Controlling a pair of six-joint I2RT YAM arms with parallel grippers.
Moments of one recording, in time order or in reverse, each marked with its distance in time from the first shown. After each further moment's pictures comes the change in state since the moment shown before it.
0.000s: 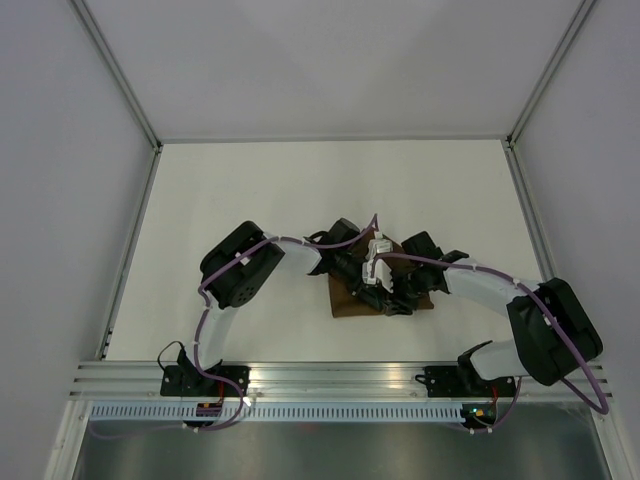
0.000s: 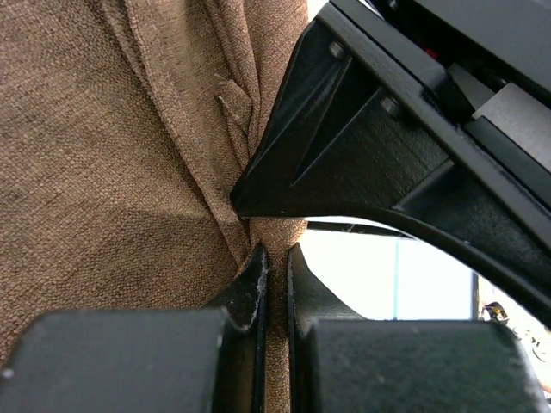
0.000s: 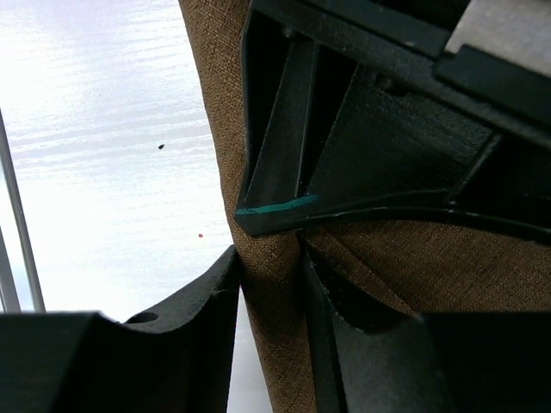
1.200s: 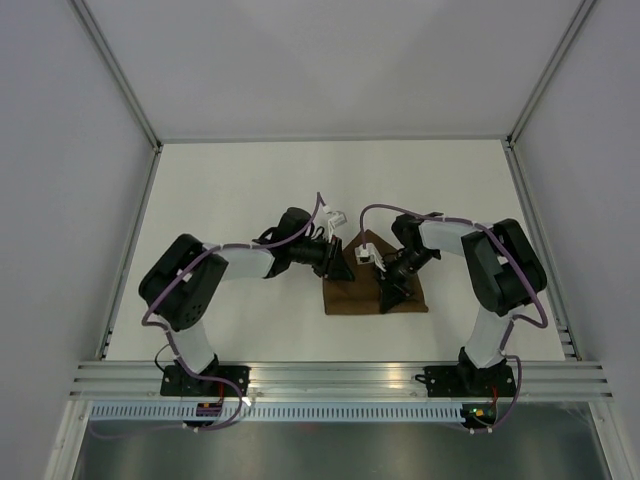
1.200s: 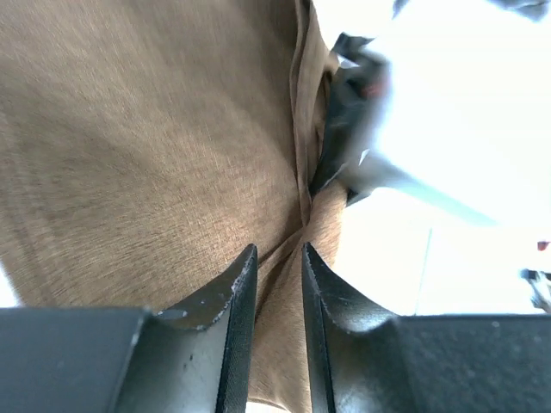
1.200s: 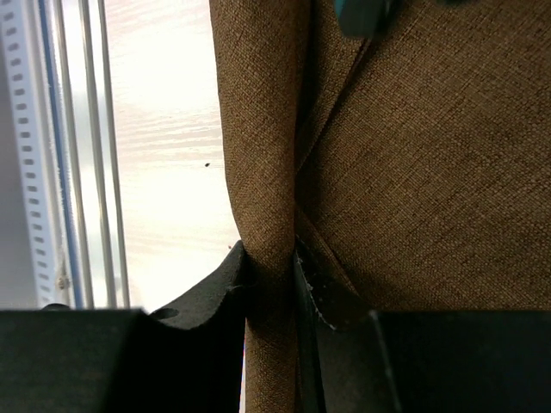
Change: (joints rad) left arm 0.177 -0.313 -0.301 0.182 -0.214 -0.147; right arm -0.087 0.434 0.361 -0.412 -0.217 -0.175
